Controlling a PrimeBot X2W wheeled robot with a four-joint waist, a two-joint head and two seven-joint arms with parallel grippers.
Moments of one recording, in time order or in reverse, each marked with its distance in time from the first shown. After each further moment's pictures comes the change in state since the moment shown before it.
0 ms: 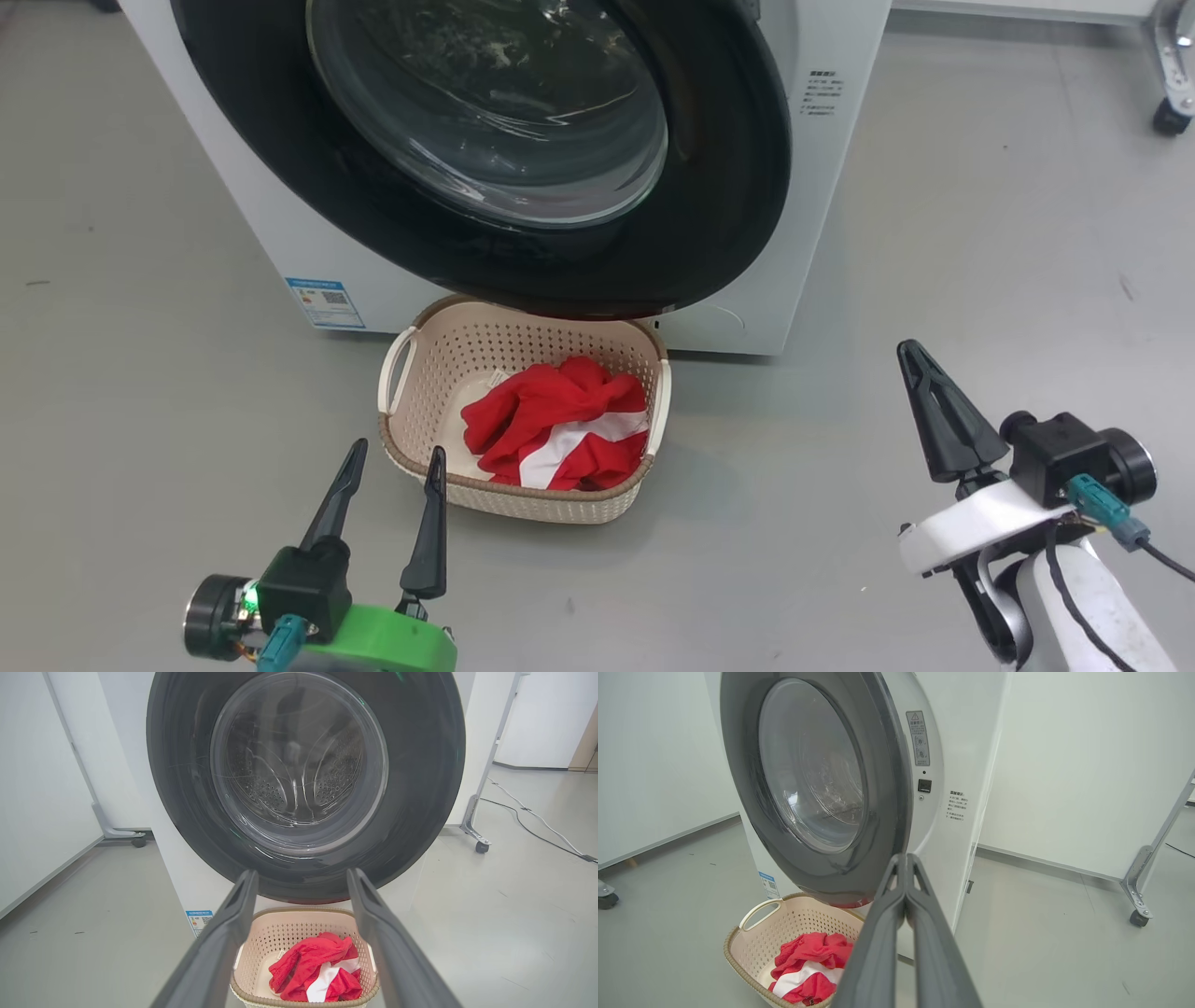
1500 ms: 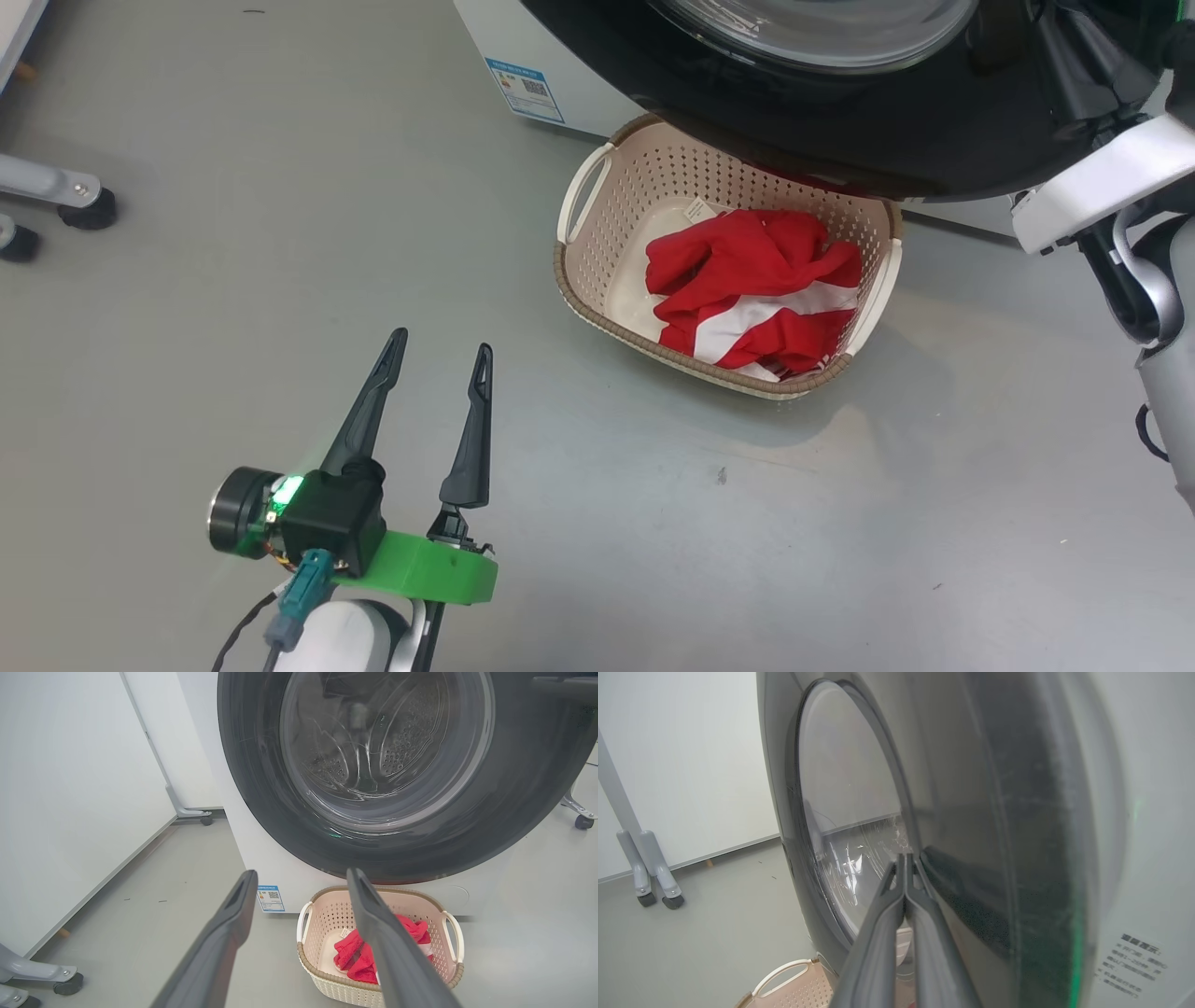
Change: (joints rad) left arm -0.148 -0.031 -0.050 -0.073 0.039 0.000 -0.002; right arm -0.594 -0.246 0.130 0.099 0.158 0.024 0.167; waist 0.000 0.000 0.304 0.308
